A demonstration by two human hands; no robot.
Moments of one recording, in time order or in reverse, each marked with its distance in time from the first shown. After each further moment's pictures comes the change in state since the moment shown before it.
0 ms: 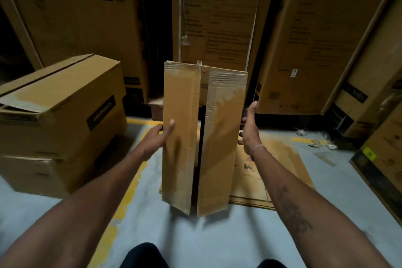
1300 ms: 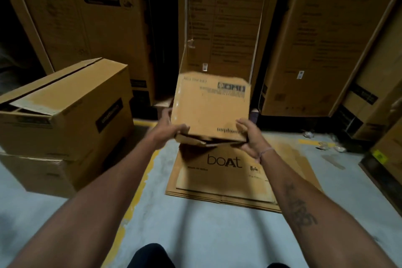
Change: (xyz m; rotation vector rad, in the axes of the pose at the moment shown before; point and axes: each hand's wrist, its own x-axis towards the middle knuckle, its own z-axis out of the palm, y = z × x) left_hand 0.034 0.022 -0.003 -0.134 0.061 -0.048; right_hand 0.032 0.025 0.002 0.271 -0.324 0.135
